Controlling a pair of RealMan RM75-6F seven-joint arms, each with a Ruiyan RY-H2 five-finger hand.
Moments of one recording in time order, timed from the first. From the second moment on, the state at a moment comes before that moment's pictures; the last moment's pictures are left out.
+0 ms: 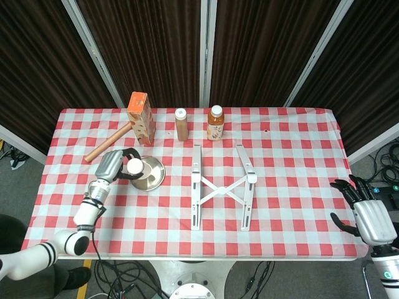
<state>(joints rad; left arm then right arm) -0.64 -1.58 -0.26 -1.23 1.21 0.96 -0.29 0.14 -1.05 0.02 -1.53 -1.61 1.47 0.20</state>
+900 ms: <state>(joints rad) -0.56 -1.55 -0.24 -1.14 1.09 0.95 -0.19 0.13 -1.06 0.02 -1.51 -1.63 1.50 0.23</state>
